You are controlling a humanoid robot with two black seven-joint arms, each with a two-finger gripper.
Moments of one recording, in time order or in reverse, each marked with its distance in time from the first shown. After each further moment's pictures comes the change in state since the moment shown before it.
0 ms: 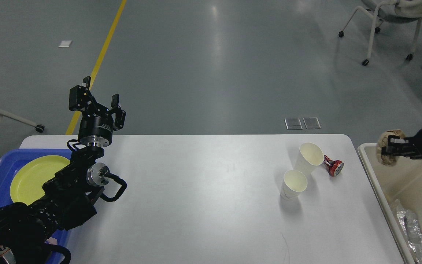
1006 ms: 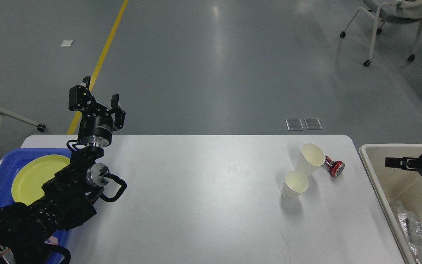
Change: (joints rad) left arm 0.000 0.000 0.000 0.000 0.000 0.000 0.000; right arm -0.186 0.171 -0.196 -0.223 0.155 -0.273 -0.004
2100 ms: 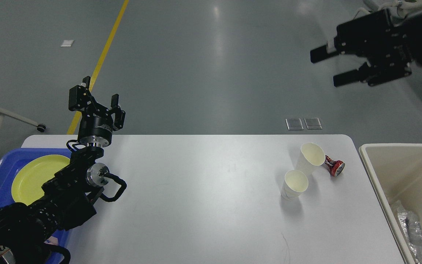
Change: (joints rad) left arm 0.000 0.000 0.000 0.000 0.000 0.000 0.000; right arm 1.248 -0.306 0.130 0.910 0.326 0.792 -0.006
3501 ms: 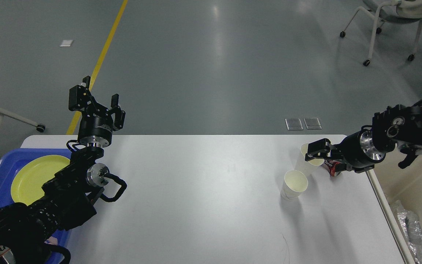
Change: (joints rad) left arm 0.000 0.000 0.000 0.000 0.000 0.000 0.000; right arm -0.909 0.300 0.116 -0.292 -0.122 -0.499 -0.348
